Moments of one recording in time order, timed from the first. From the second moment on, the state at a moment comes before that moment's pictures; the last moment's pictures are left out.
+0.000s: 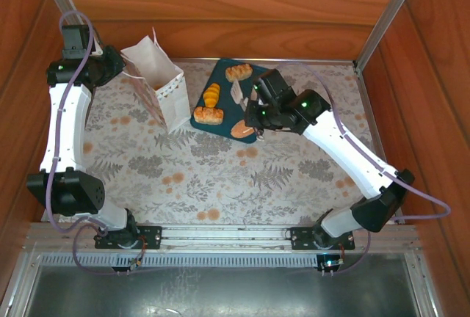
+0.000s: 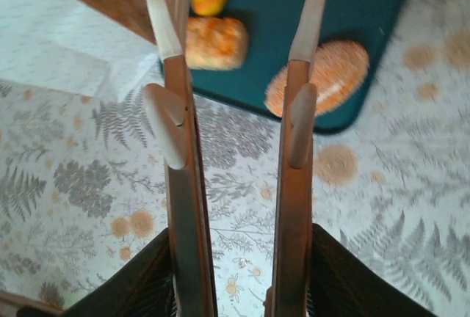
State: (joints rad) left arm 0.07 1.53 1.73 -0.89 0.16 -0.60; right arm 0.77 1.46 1.56 -1.07 0.06 0.73
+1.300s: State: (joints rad) left arm 0.07 1.52 1.72 -0.88 0.17 -0.60; right arm 0.70 1.50 1.26 -0.84 -0.11 0.96
